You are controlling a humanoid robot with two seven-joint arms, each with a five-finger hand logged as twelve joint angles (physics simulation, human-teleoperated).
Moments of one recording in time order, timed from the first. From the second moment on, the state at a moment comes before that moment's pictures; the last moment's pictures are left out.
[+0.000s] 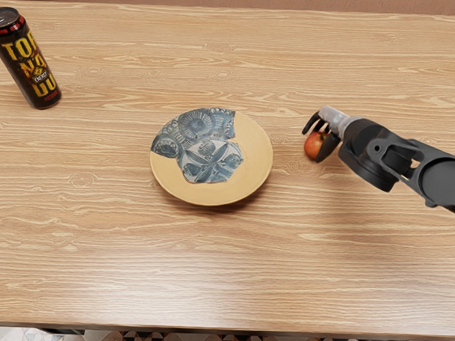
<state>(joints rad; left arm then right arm) -0.02 0.00 0.33 -0.17 -0.08 -0.03 0.04 1.05 -0.37 0.26 1.09 -1.07 -0.10 -0.61</state>
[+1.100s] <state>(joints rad) -0.02 0.00 0.33 -0.17 -0.08 -0.03 0.04 1.10 -0.46 0.41 1.31 -0.93 -0.10 -0.61</state>
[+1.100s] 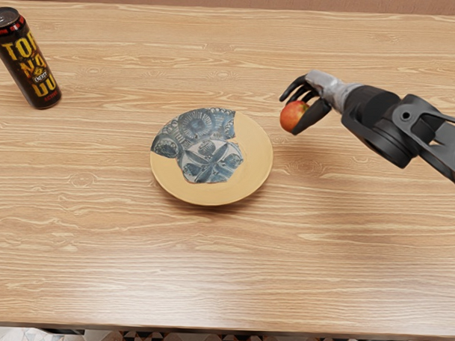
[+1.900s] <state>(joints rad) -0.02 0.00 0.33 -0.17 -0.08 -0.03 0.04 1.11 -0.28 0.44 1.32 -0.93 -0.10 -0.61</state>
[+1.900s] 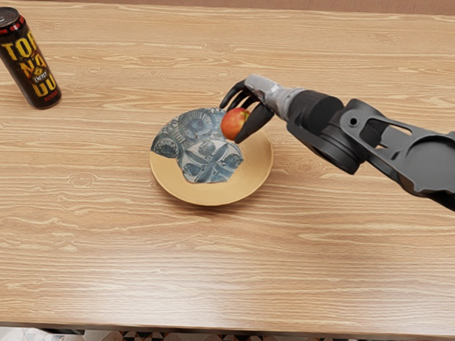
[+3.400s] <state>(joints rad) -0.02 0.00 0.33 -0.17 -0.08 -0.03 0.04 1.10 -0.13 0.38 1.26 -0.94 -0.15 -0.61</state>
